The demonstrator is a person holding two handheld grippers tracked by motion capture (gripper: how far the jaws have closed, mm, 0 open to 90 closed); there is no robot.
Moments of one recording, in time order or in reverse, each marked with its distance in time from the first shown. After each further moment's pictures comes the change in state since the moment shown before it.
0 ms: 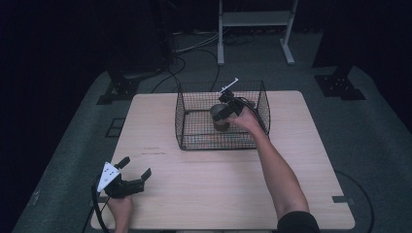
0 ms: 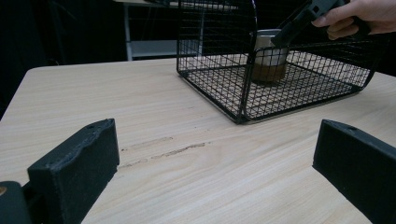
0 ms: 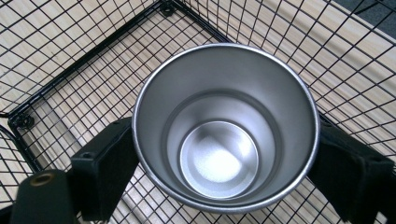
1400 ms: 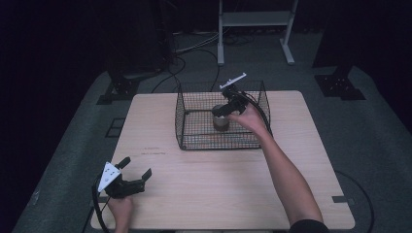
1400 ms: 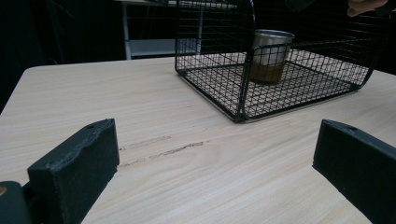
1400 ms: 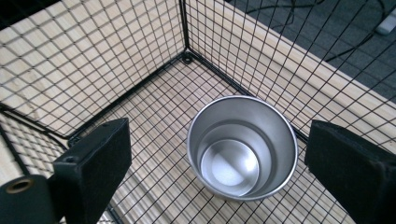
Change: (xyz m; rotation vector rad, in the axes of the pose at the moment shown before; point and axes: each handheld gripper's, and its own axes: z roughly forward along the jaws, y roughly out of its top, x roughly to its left) left arm -0.001 0.000 0.000 0.007 -0.005 0.005; right arm 0.018 0.002 -0.052 -0.154 0.004 0.003
